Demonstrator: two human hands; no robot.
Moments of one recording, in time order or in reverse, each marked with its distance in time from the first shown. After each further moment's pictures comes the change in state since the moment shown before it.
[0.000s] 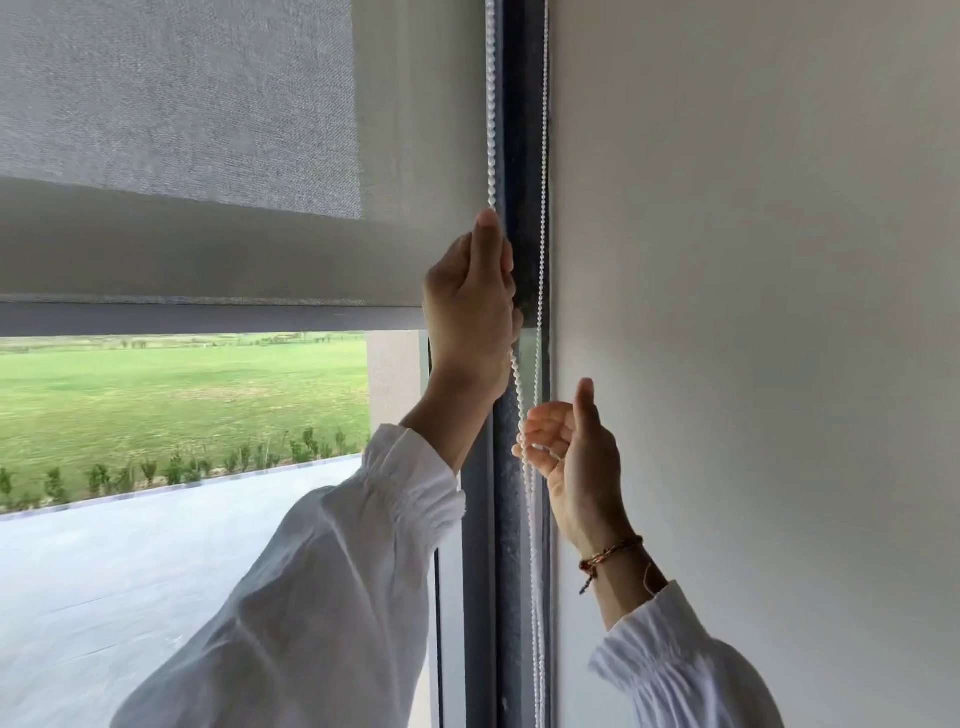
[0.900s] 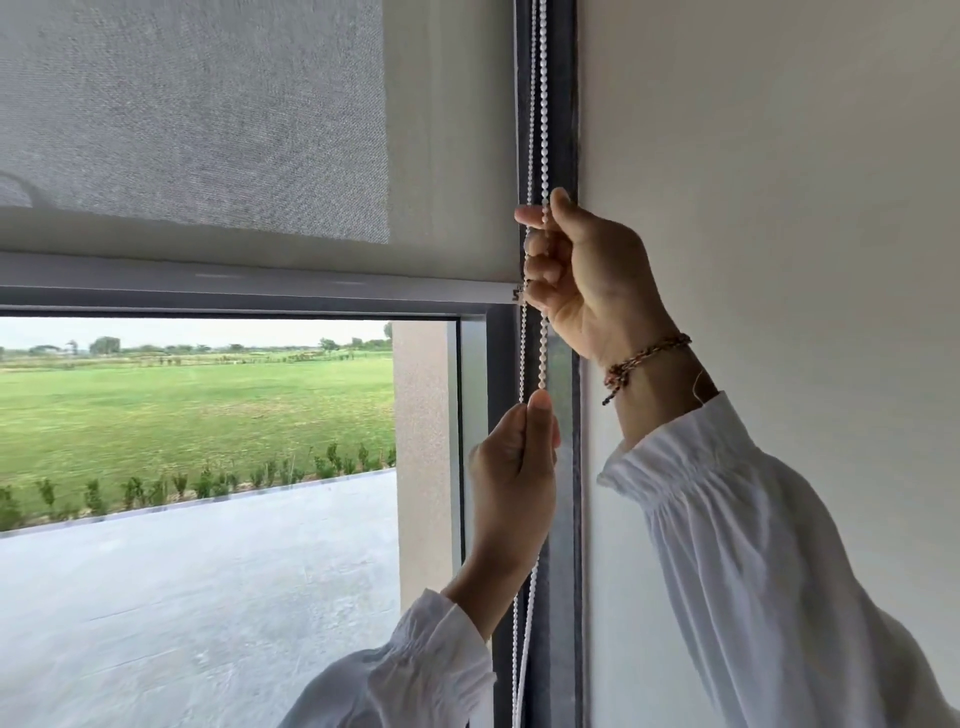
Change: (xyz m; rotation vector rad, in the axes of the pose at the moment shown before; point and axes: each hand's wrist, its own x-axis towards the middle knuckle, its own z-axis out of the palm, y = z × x) left_hand -0.069 -0.049 -0.039 0.405 -0.020 0.079; right_hand 0.028 -0.138 0.089 0.071 -0.359 -0.061
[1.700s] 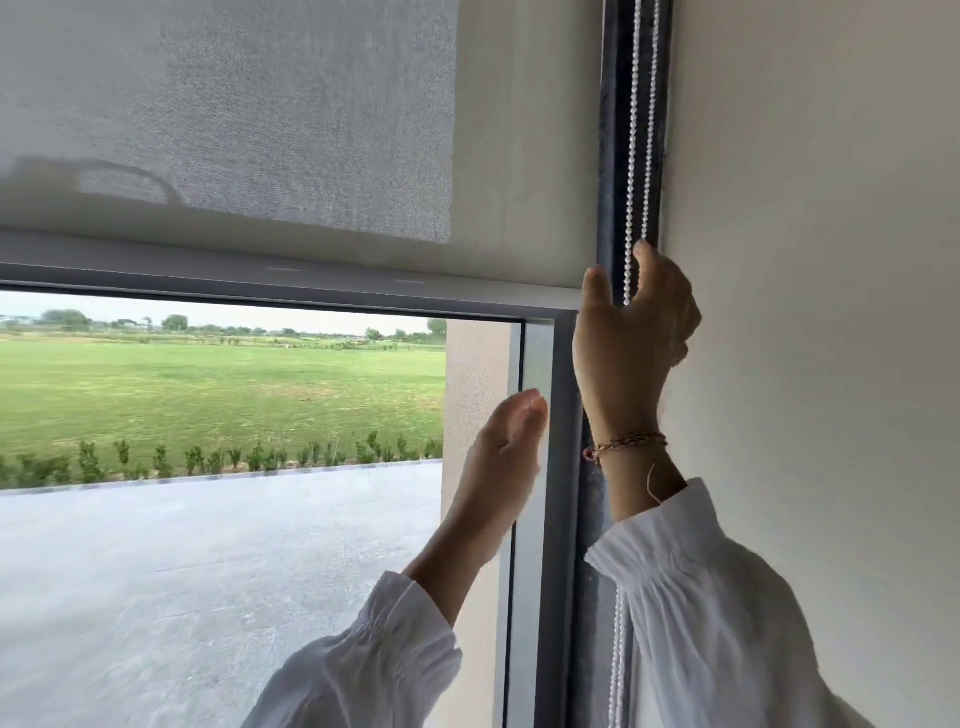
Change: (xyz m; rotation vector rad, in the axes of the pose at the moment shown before) left_hand 0.022 0.013 -0.075 0.145 -0.141 -0.390; right_hand -0.021 0.060 0.039 -0.826 0.570 -0.441
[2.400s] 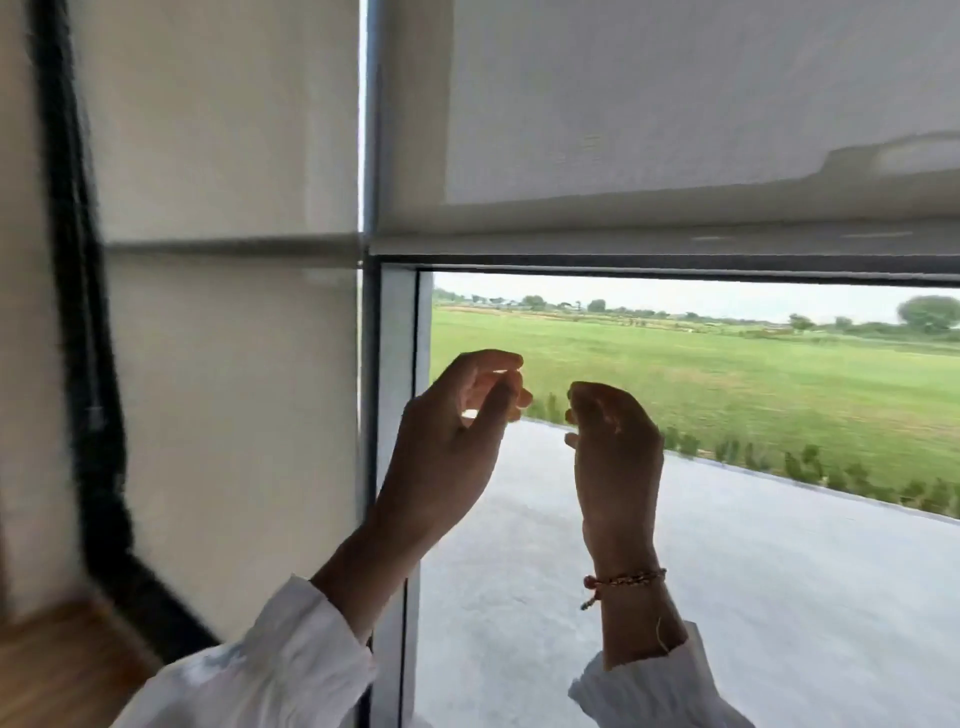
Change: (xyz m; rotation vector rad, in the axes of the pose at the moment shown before) left_hand -0.290 0.138 -0.553 0.871 0.740 0.218; right_hand -0.466 -0.336 0.250 0.885 -0.873 0.421
